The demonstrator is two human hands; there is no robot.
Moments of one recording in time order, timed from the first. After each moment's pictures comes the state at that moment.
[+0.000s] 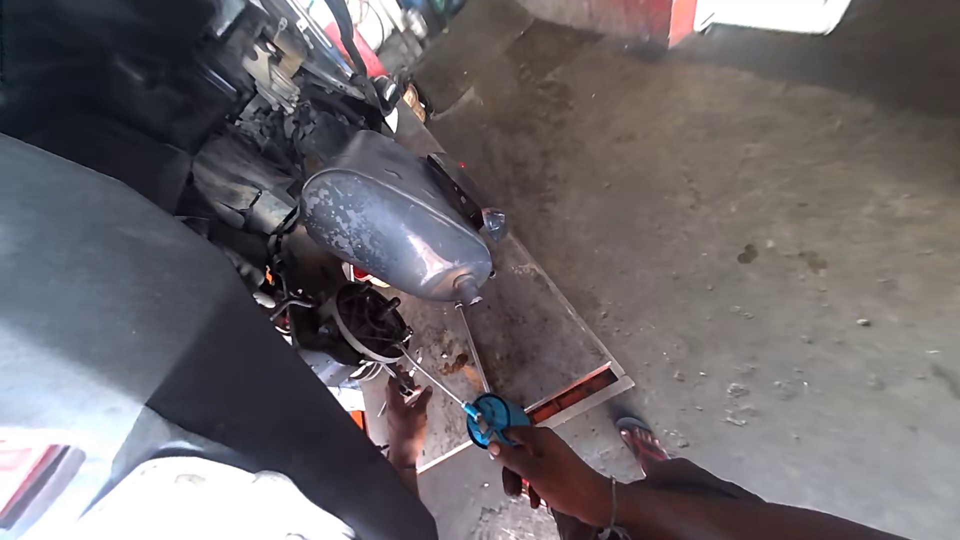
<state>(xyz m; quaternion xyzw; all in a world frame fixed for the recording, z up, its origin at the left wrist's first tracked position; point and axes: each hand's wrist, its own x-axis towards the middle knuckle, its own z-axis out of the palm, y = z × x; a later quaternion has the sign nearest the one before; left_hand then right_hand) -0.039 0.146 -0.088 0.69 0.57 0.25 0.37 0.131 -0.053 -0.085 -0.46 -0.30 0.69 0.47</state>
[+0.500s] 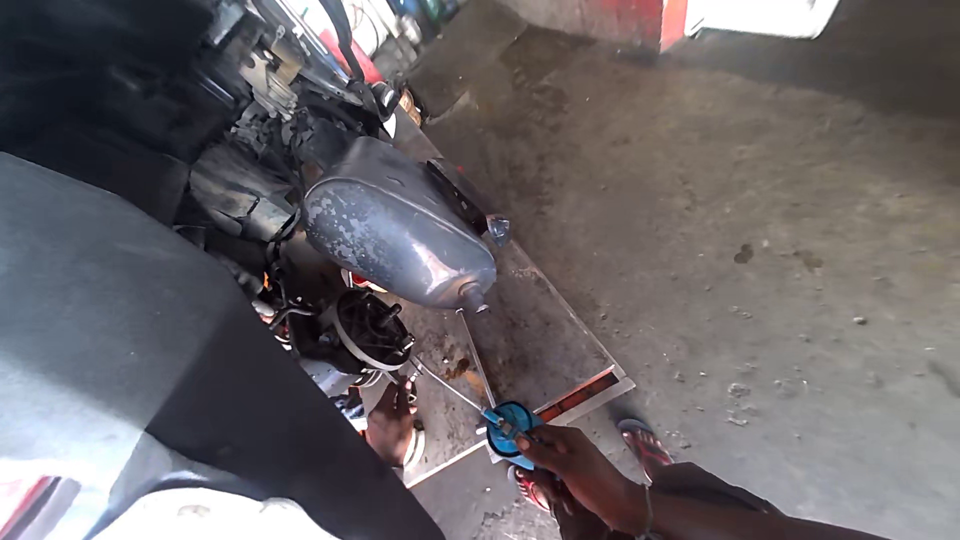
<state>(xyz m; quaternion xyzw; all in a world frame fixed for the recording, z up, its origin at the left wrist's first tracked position) -0.046 0.160 -0.063 0.78 0.58 0.13 0.20 0.141 -0.066 -0.095 -0.45 -0.21 0.68 0.54</state>
